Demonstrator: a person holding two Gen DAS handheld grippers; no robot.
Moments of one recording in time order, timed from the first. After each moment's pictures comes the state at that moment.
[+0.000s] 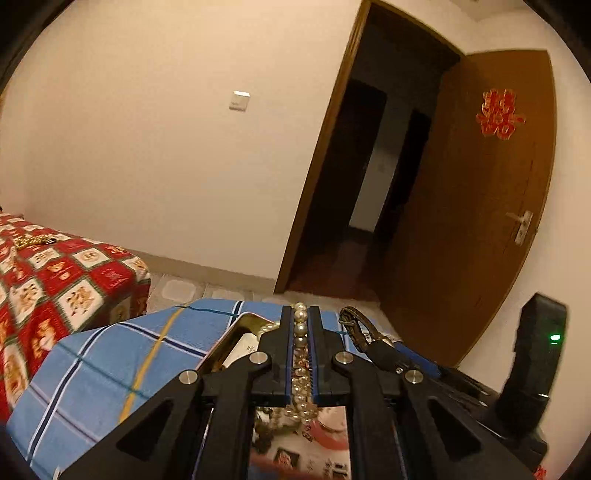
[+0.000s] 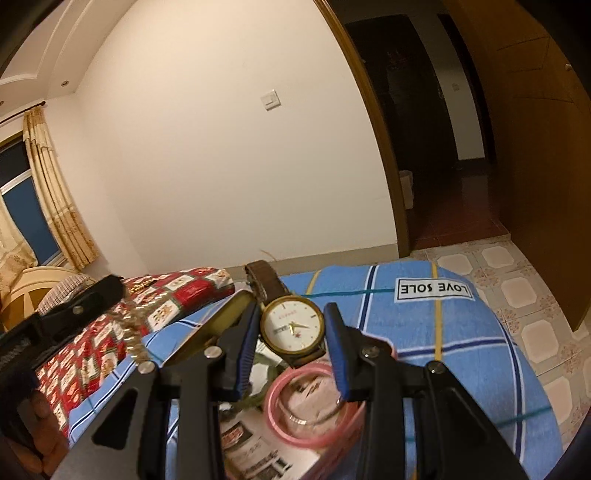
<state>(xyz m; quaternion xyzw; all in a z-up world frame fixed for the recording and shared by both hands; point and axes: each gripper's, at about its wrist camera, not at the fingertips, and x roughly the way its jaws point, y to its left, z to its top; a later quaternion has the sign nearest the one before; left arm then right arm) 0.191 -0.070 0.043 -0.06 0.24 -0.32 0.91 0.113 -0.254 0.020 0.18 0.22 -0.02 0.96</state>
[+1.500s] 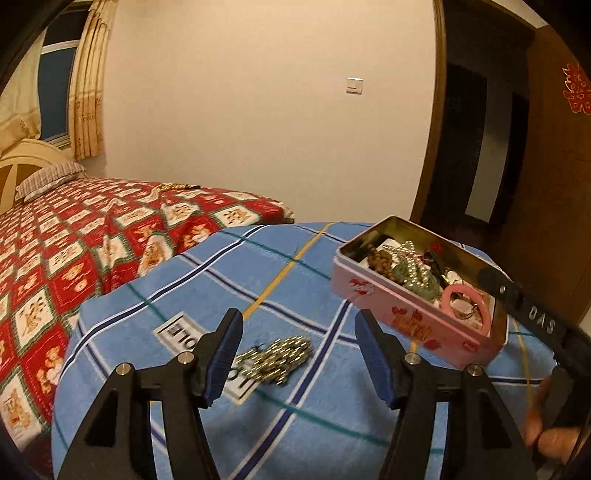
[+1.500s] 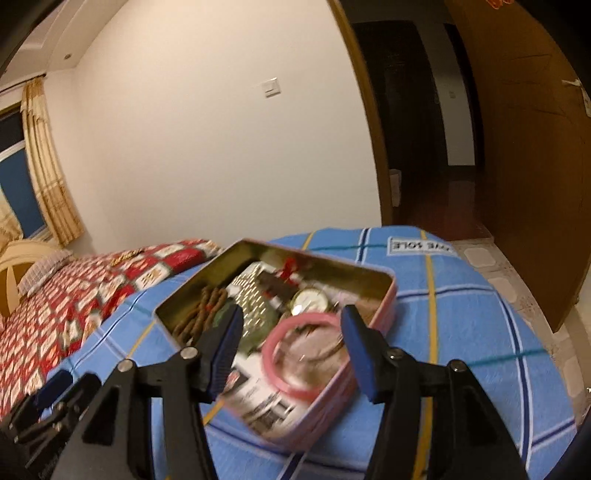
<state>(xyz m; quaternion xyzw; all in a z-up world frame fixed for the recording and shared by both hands) 0.079 0.012 -0.021 -0.03 0.27 -0.07 0.96 0.068 -0.215 0.000 0.13 0.24 -0.05 0.96</state>
